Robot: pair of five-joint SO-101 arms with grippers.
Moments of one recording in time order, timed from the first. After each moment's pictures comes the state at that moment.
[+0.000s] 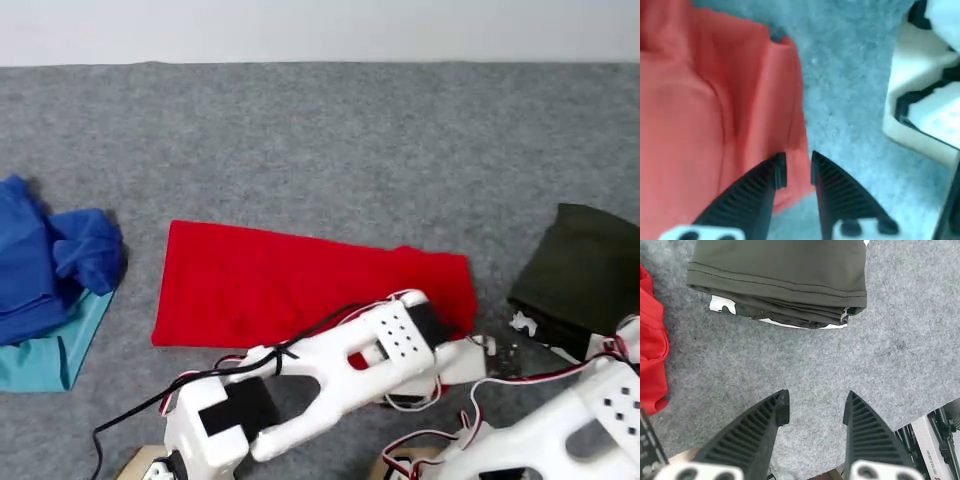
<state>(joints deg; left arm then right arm) 58.4 20.4 6.6 82.2 -21.0 53.5 -46.1 25.6 93.0 35.0</state>
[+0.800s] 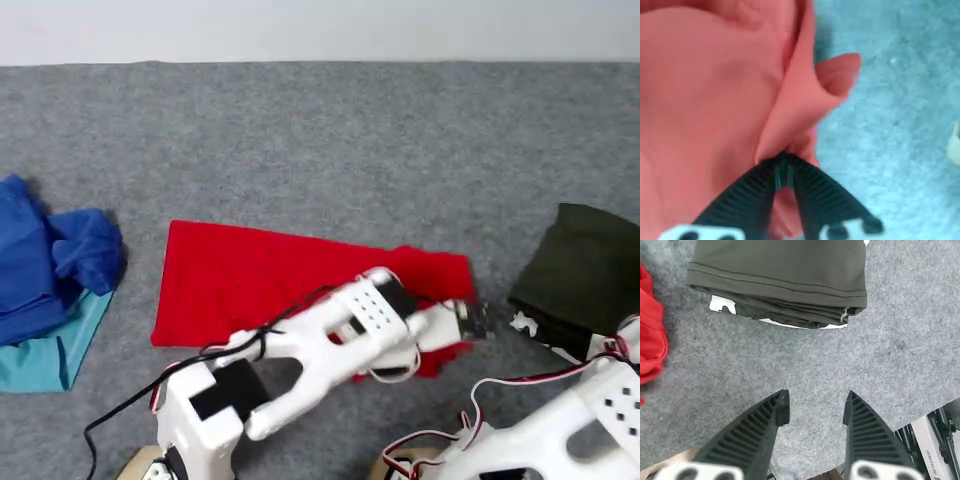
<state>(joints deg) 49.6 20.4 10.7 72.8 -20.8 53.5 -46.1 25.6 93.0 35.0</state>
